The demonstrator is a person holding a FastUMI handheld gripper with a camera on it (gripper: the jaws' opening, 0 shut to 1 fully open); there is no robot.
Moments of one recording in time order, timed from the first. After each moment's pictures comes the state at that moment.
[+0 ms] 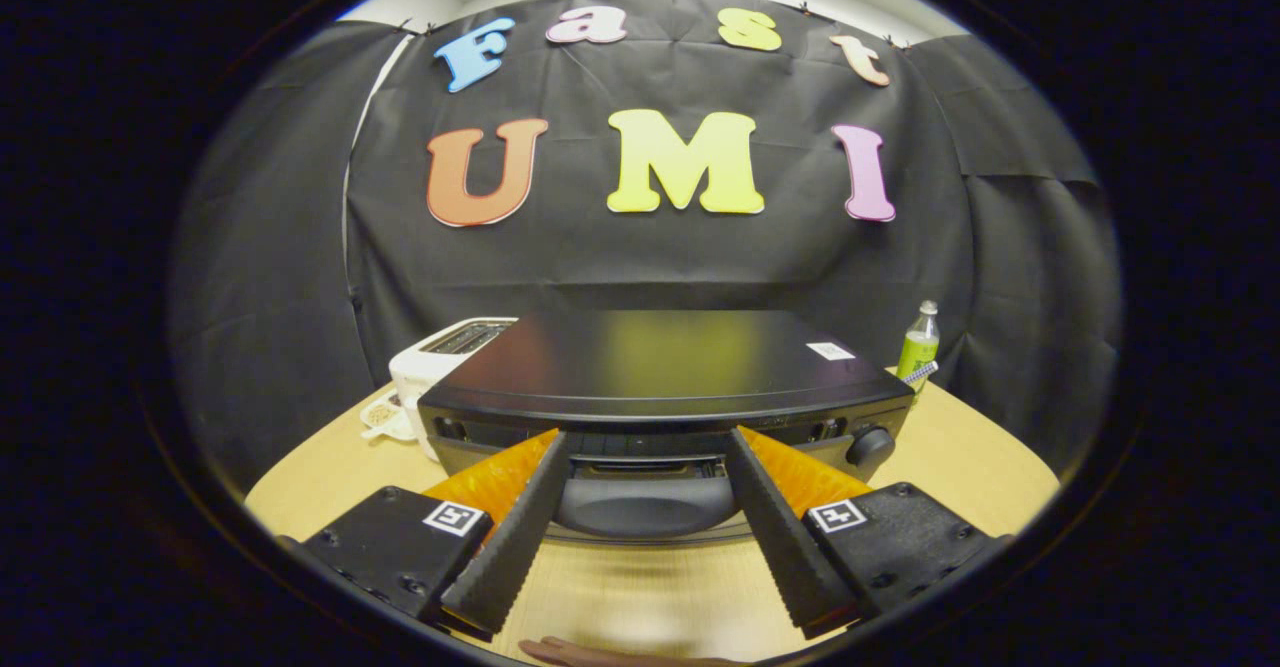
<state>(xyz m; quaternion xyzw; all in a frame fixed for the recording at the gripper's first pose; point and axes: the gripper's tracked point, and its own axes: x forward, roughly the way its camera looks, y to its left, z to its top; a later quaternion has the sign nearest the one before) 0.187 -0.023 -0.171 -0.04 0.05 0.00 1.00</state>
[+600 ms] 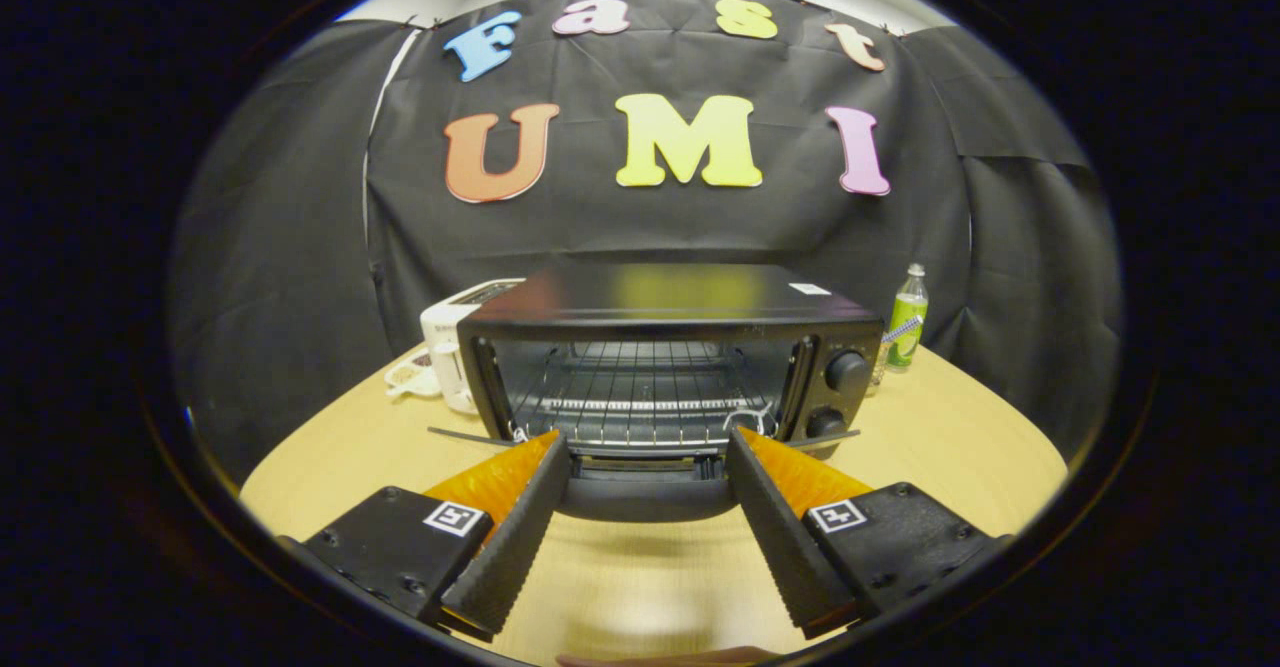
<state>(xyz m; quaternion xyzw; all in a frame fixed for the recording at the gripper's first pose) 0.123 -0.029 -0.225 -0.05 0.08 0.02 0.99</state>
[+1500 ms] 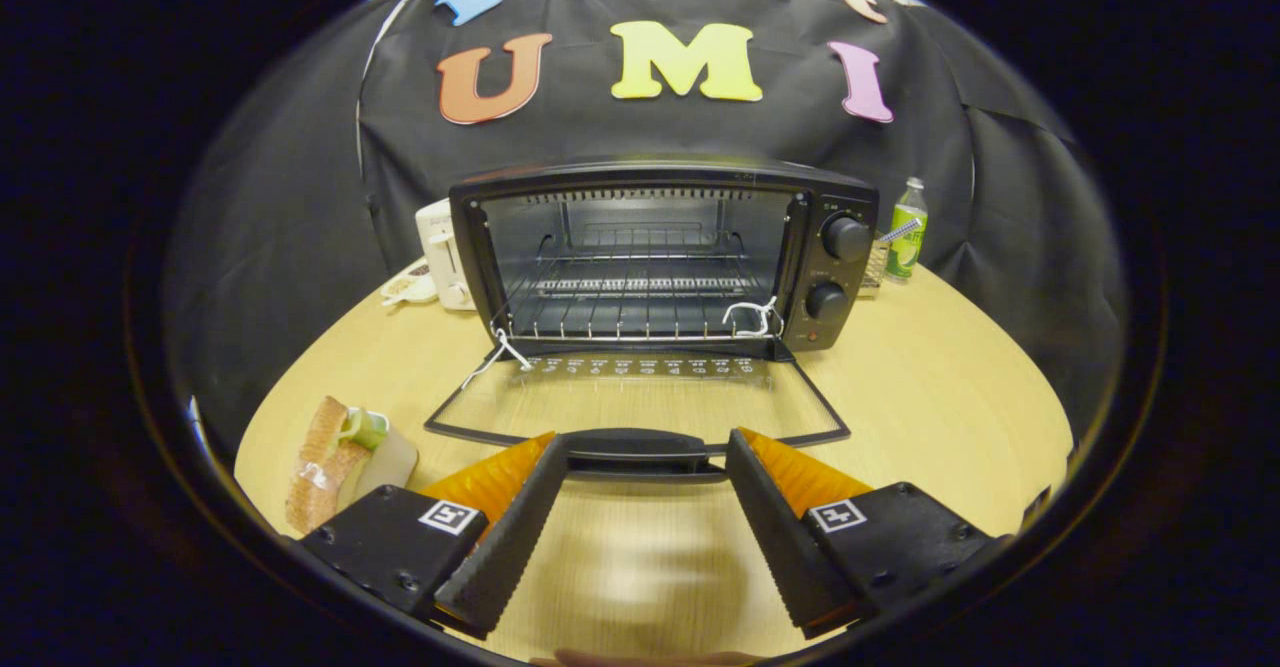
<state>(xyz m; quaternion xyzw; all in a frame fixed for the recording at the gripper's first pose) 0.094 -0.040 -0.296 -0.04 0.21 0.01 0.98</state>
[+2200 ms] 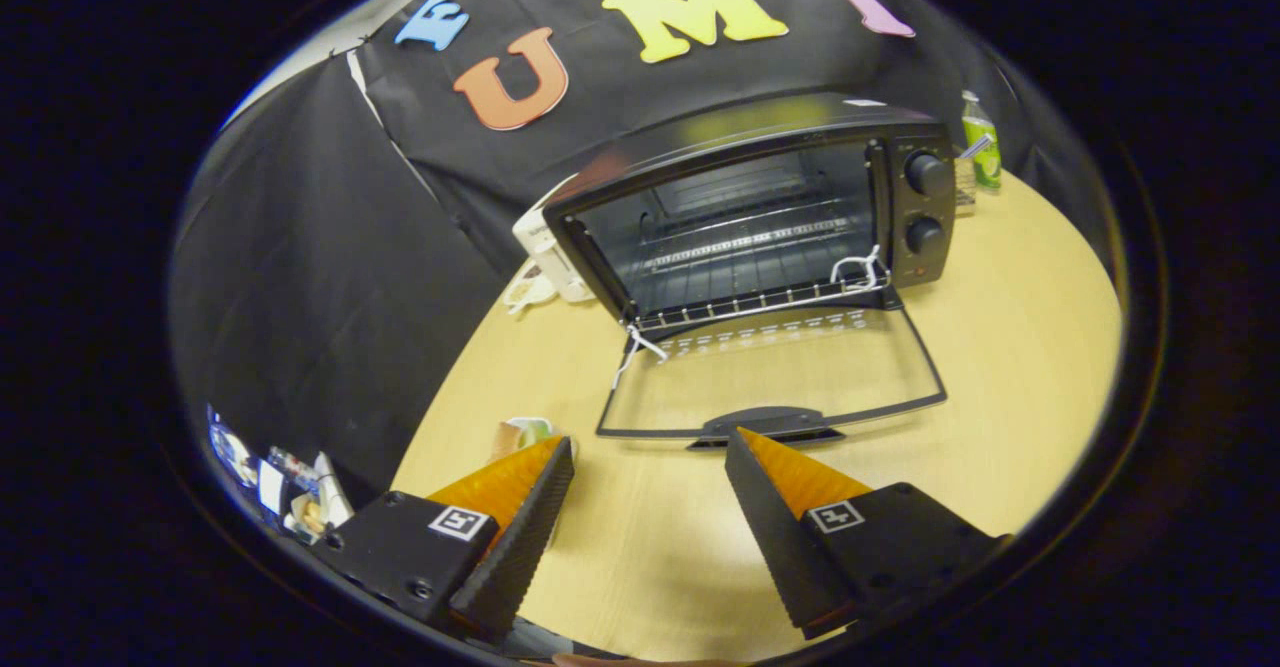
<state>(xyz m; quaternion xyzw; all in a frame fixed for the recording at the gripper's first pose) 0.045 0.037 -0.268 0.11 0.33 0.20 0.92</state>
